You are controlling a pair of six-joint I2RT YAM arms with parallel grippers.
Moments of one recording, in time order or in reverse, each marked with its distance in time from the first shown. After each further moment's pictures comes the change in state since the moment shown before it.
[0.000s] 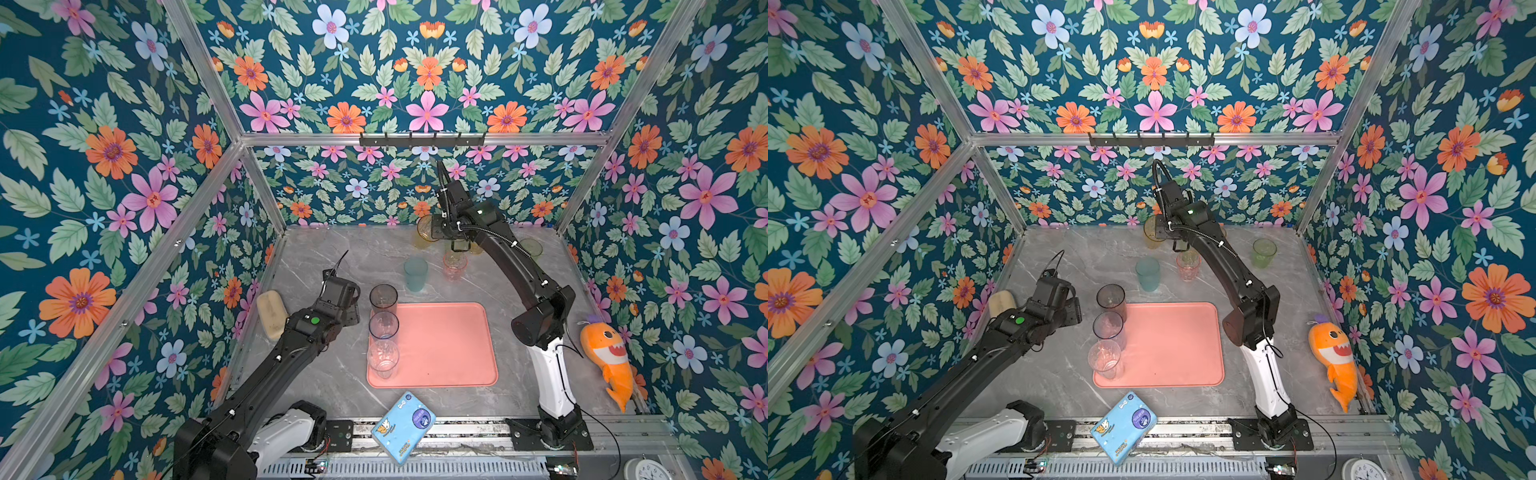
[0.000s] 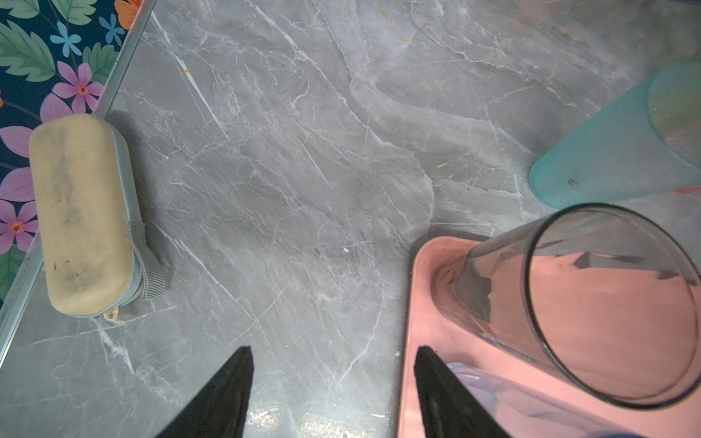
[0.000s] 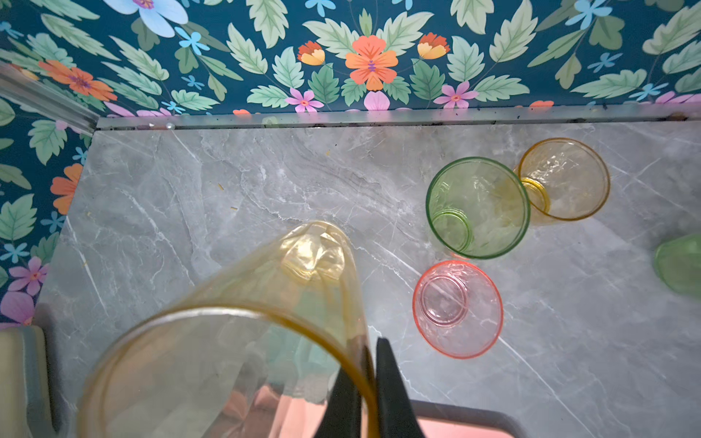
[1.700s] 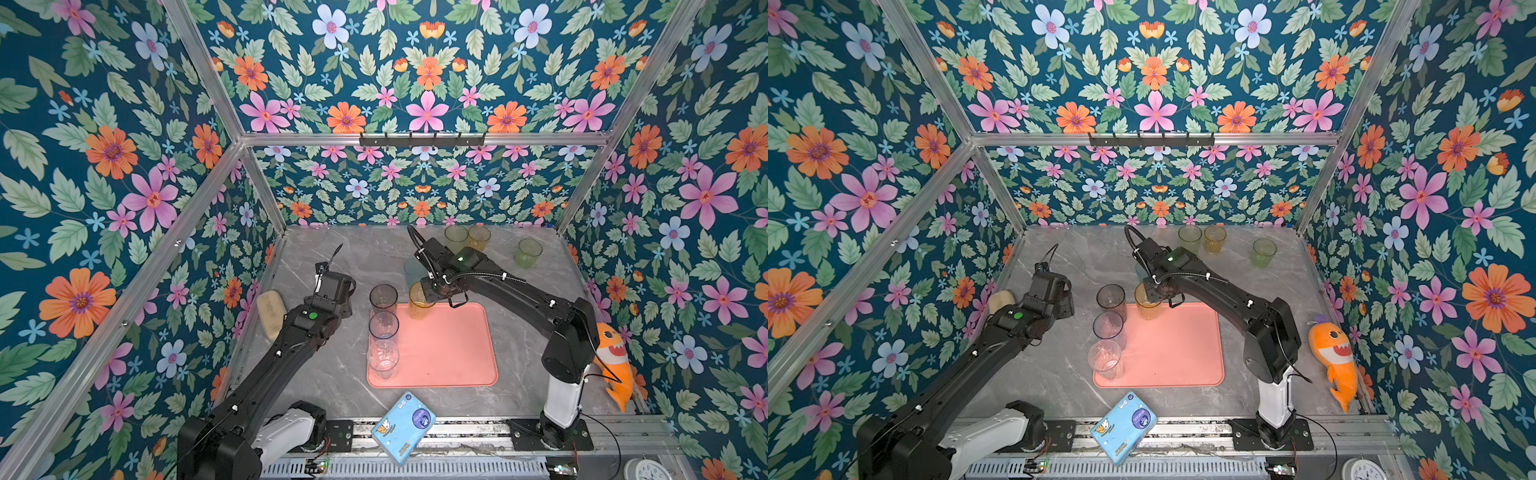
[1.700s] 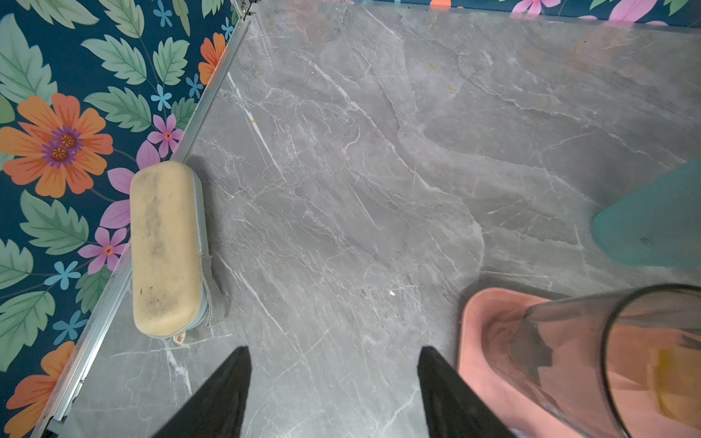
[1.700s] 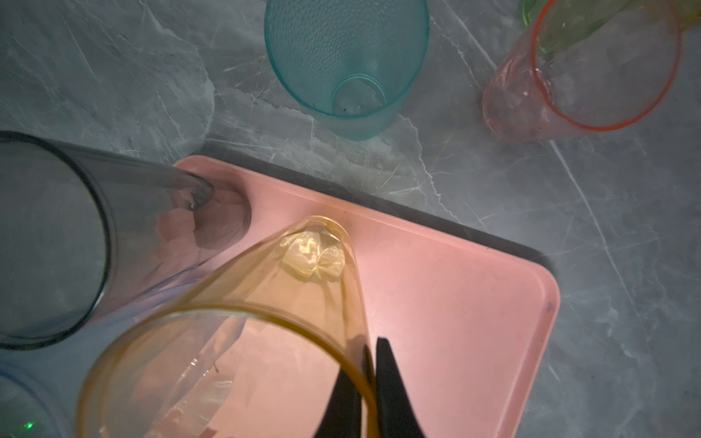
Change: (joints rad) left arm 0.051 0.024 0.024 0.033 -0.128 0.066; right arm 0.209 -0.308 -0.744 0.084 -0.056 0.003
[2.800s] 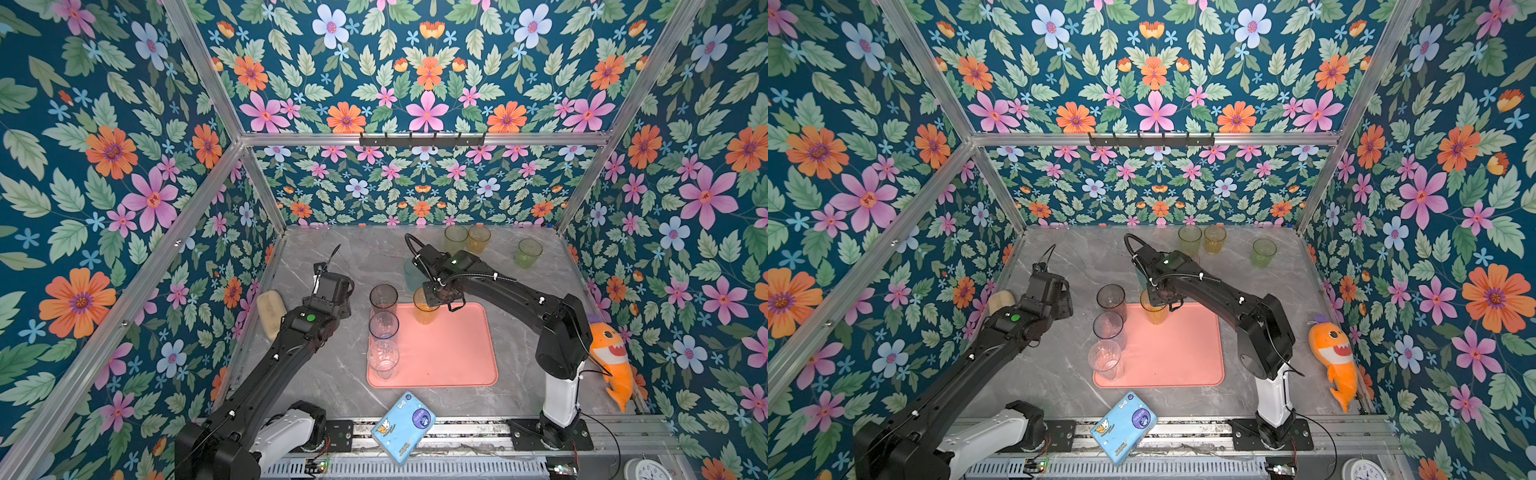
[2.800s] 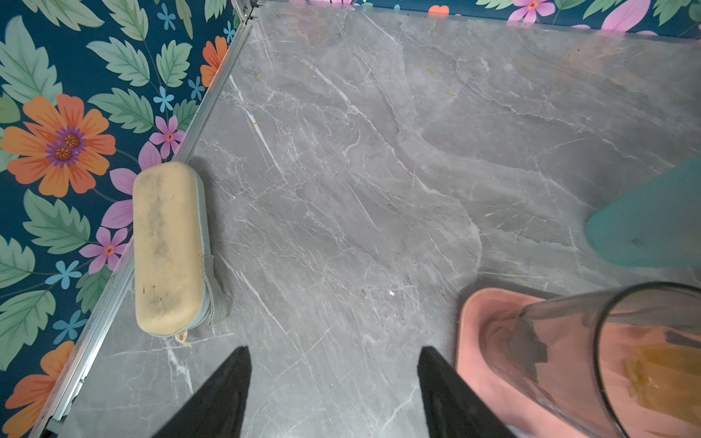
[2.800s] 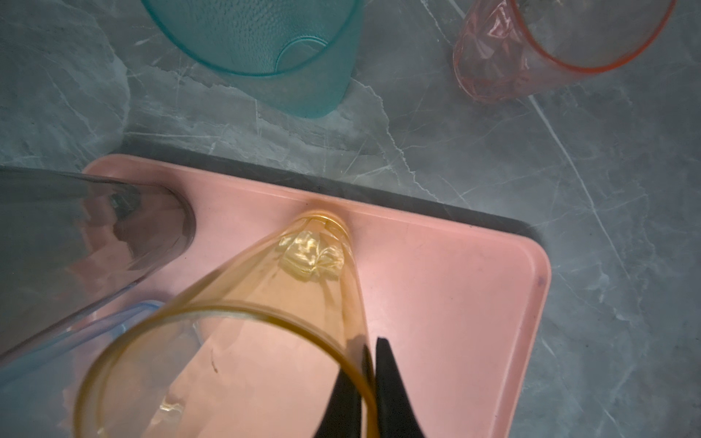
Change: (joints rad) left arm 0.003 -0.025 -0.004 -0.003 0.005 0.000; right arm -0.002 0.043 -0.018 -0.029 0.063 0.076
